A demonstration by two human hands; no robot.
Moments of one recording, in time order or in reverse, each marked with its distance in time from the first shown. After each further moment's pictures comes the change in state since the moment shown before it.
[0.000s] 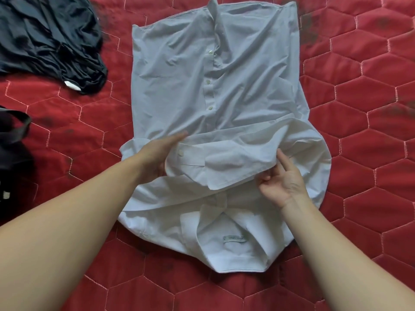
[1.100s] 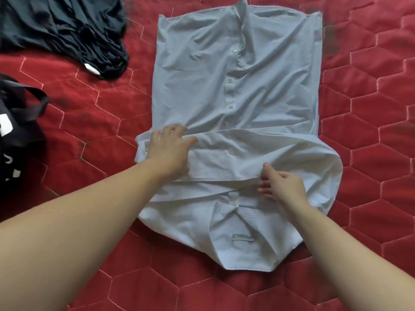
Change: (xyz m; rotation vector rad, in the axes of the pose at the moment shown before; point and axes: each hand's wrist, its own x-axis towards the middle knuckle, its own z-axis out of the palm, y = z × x) left_hand -0.005 -0.017 -0.009 1.589 0.420 0.449; right_hand -0.007 0.023 -0.004 -1.180 0.203 -0.300
